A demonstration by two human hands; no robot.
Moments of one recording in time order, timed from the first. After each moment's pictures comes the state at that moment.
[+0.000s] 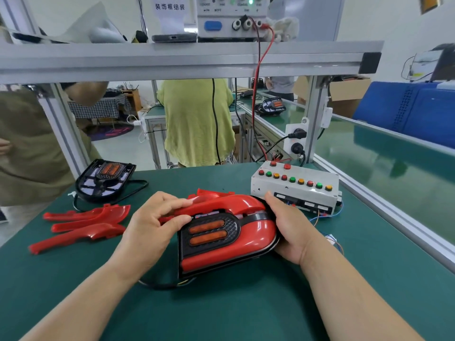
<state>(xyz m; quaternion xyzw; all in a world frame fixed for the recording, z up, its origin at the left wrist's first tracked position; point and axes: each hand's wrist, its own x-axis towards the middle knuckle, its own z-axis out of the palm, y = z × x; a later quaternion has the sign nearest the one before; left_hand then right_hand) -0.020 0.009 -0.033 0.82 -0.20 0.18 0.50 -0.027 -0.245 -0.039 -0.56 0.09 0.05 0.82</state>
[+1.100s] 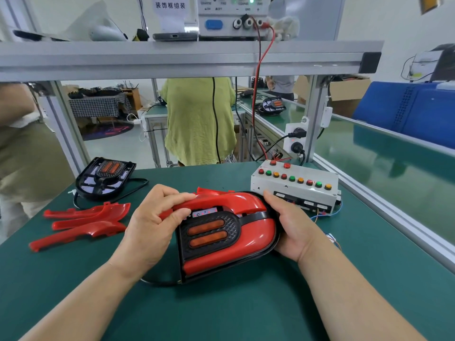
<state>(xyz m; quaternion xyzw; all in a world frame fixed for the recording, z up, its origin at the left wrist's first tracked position) -0.018 0.007 -0.036 0.80 -0.26 0.22 0.50 -0.035 -0.244 -0.033 -0.52 0.09 0.08 0.85</state>
